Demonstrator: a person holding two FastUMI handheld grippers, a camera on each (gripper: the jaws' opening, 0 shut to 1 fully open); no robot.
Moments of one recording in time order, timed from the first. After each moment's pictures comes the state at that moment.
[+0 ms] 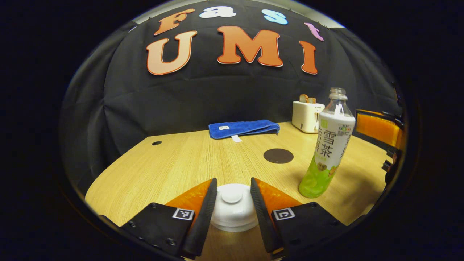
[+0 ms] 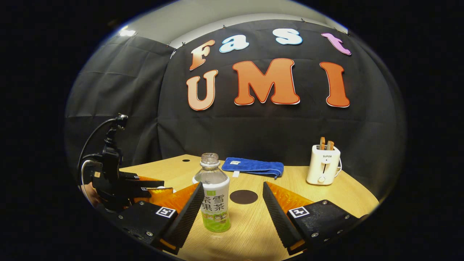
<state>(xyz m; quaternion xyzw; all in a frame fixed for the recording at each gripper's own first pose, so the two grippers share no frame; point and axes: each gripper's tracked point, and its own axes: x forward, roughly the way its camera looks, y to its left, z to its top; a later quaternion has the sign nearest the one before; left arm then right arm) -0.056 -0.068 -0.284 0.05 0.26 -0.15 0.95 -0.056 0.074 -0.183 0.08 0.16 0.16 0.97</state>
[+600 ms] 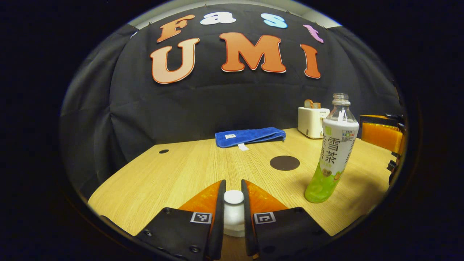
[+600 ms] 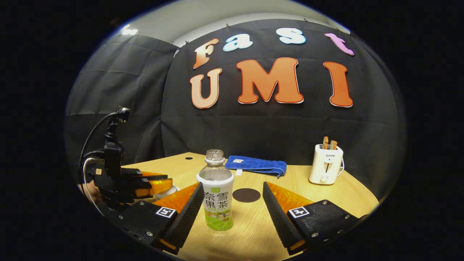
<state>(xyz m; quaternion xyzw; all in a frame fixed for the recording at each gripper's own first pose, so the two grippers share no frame) -0.043 -0.060 -0.259 0.05 0.21 -0.12 0.97 -0.060 0.078 -0.190 0.07 0.17 0.18 0.97</state>
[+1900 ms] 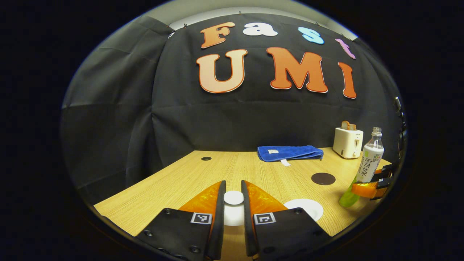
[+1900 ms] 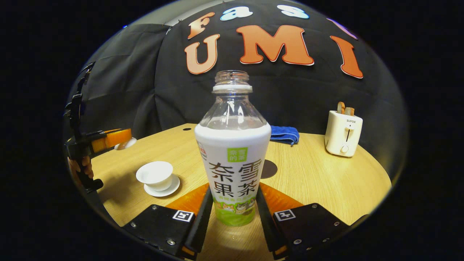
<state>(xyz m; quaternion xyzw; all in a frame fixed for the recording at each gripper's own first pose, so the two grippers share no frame) -0.038 0.057 -0.229 0.01 0.17 0.01 0.98 -0.054 0.133 -0.277 0.06 0.29 0.18 0.94</state>
